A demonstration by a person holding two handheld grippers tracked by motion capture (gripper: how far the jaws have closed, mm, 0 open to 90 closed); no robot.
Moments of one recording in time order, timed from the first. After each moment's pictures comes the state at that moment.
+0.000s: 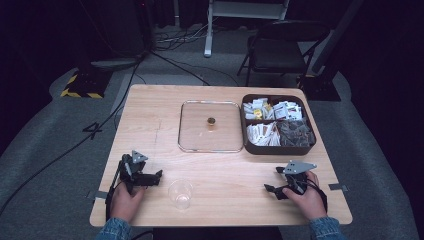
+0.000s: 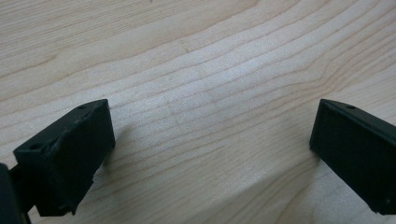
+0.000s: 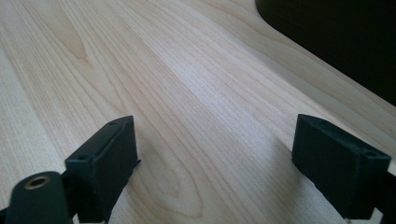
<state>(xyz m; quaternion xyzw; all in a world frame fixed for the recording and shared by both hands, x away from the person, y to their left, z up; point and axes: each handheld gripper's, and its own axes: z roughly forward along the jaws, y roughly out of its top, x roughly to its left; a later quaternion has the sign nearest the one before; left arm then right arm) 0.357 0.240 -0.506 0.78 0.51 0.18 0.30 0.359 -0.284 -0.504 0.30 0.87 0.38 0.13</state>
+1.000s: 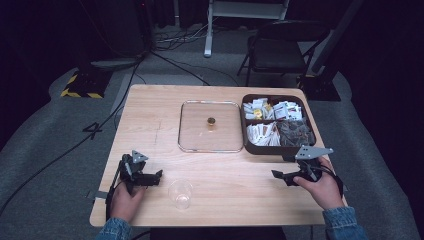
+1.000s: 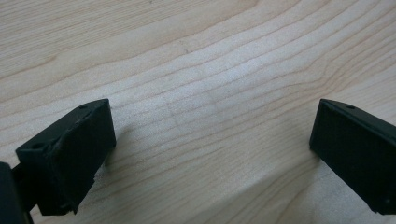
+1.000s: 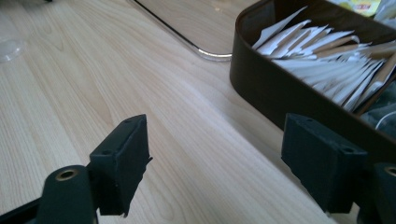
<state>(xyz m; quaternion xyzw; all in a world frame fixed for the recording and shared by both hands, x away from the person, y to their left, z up) 0.357 0.240 -0.506 0.78 0.51 0.18 0.30 0.370 -0.294 -0.437 0.30 0.85 0.40 0.13</state>
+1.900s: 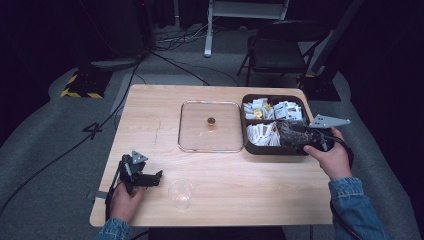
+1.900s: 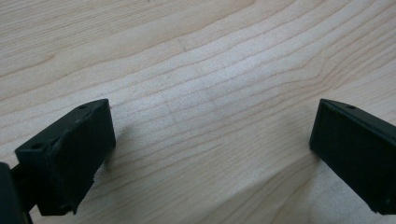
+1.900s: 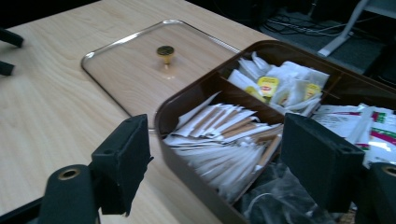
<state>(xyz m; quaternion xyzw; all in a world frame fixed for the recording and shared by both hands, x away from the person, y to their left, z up) 0.356 0.240 -0.506 0.78 0.51 0.18 0.30 0.428 -0.316 -0.380 0.32 0.81 0.45 0.18</state>
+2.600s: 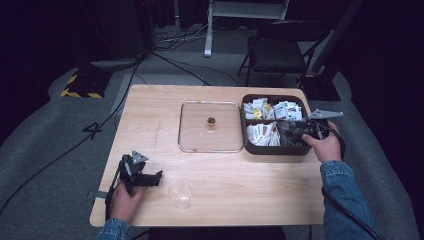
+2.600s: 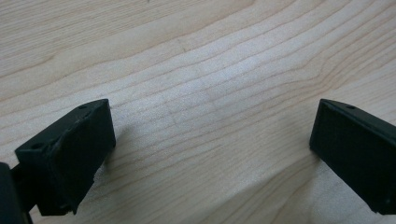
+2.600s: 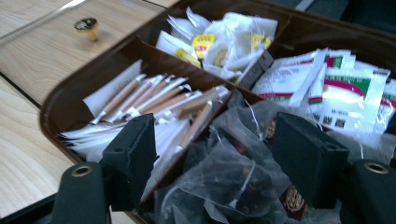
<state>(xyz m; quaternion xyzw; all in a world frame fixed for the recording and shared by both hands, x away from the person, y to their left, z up) 0.356 0.240 -0.506 0.78 0.51 0.18 0.30 0.484 -0.344 -0.423 0.40 0.80 0.41 0.18</state>
